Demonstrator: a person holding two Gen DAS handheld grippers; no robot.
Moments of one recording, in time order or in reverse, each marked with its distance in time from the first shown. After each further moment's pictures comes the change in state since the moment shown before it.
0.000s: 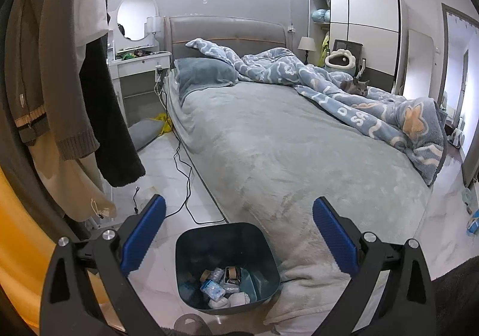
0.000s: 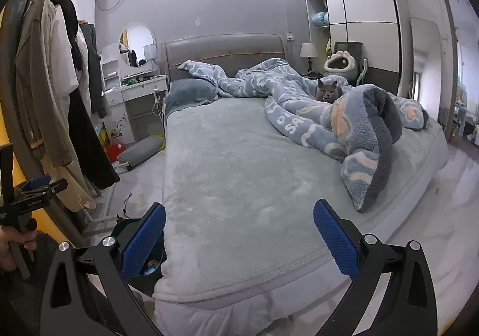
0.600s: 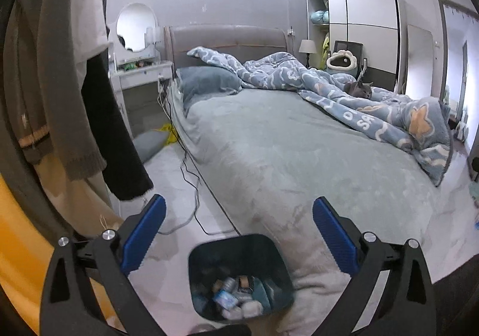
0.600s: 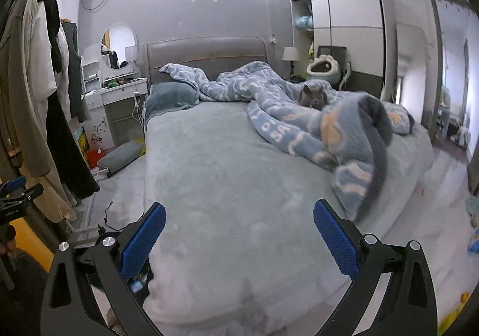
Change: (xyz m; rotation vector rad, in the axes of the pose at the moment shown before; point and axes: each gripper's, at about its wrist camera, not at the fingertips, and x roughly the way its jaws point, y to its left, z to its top) left arm -0.002 0.009 0.015 0.032 -0.023 0.017; right arm 0.017 0.005 0.012 0.034 -0.025 -0.092
